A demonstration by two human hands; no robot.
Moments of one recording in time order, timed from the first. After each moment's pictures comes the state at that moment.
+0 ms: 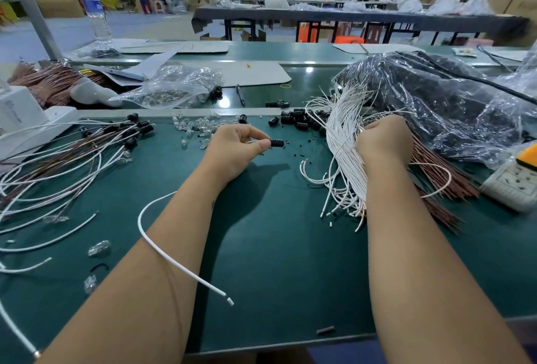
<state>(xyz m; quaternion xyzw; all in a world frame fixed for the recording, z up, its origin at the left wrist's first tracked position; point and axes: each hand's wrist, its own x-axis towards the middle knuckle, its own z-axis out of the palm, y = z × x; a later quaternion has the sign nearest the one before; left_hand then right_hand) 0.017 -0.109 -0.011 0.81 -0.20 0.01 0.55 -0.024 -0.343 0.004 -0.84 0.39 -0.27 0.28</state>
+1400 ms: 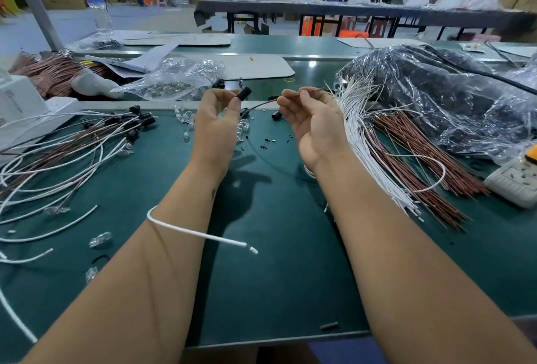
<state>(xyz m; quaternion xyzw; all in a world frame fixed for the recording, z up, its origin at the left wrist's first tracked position) 0.028 -0.108 -0.011 0.66 -0.15 0.18 0.72 -0.009 -0.247 0.014 -0.40 0.00 -0.18 0.90</state>
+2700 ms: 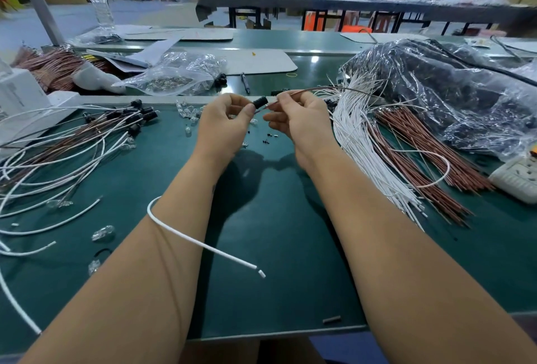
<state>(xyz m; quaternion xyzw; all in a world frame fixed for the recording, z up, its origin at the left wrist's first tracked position) 0.028 -0.105 -0.012 0.76 -0.16 0.16 0.61 -0.003 -0.231 0.006 -0.61 0.04 -0.18 0.77</state>
